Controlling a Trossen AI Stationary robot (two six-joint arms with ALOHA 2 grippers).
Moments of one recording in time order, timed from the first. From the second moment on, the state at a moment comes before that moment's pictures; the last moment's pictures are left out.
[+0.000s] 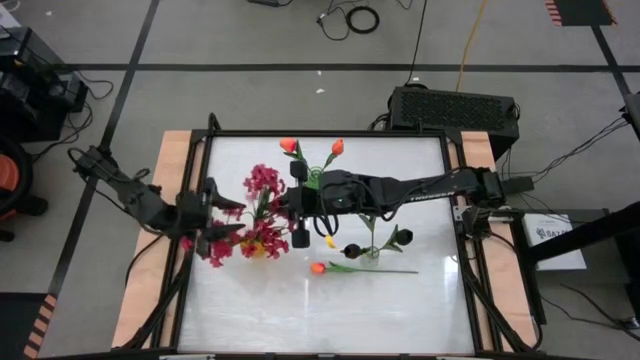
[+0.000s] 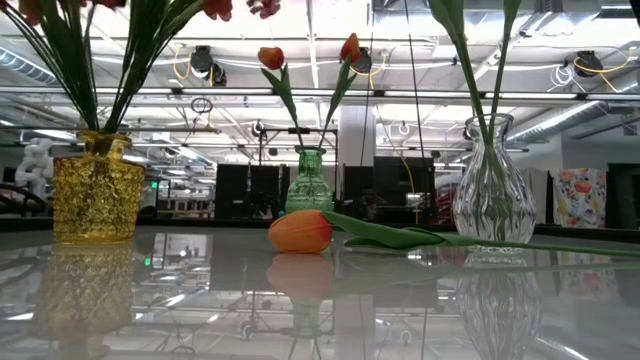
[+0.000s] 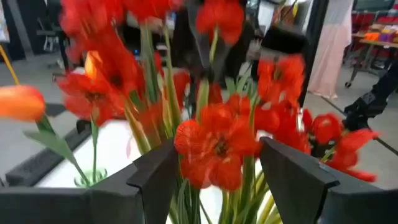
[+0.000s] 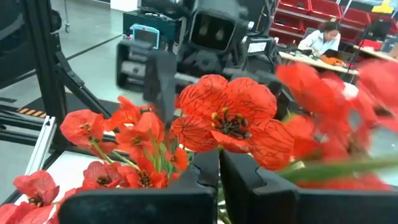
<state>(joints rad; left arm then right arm) -0.61 0.58 0.62 -0.09 -0.64 -0.09 0.10 1.87 1.74 -0.01 0.07 -0.16</state>
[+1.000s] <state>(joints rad) -0.81 0.58 0.72 -0.12 -0.76 0.04 0.09 1.96 1.74 0.04 -0.04 -0.18</state>
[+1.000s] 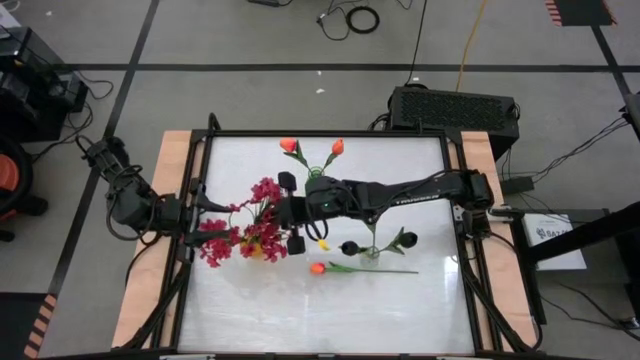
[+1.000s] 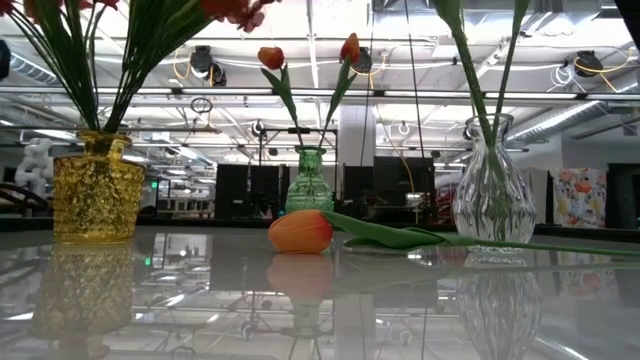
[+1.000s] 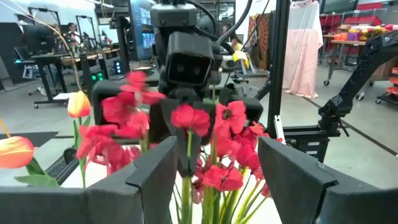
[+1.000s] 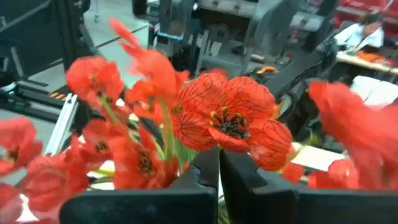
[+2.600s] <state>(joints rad) -0.73 0.72 0.97 -0.42 -0.97 0.03 0.26 1.38 1.74 -0.70 0.06 -0.05</state>
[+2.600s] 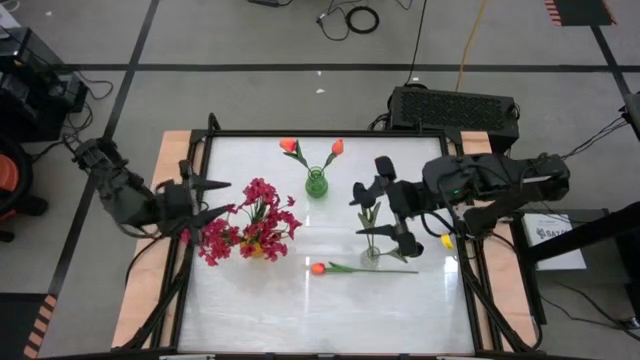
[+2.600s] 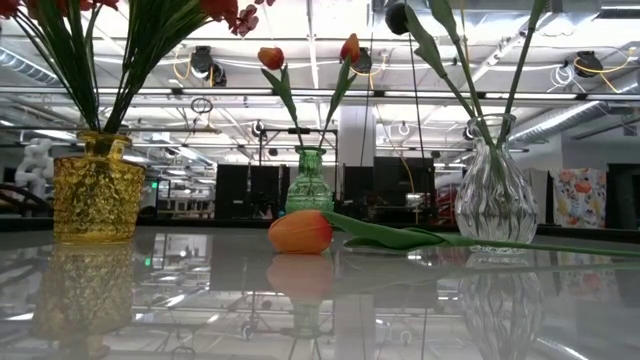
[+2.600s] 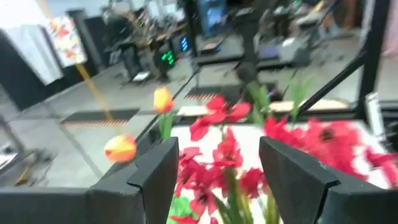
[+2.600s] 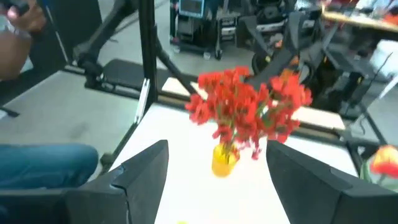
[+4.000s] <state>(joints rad) -0.48 0.83 0.99 -0.73 -0.81 -0.27 0.40 1.37 1.74 -0.82 0.14 -0.02</state>
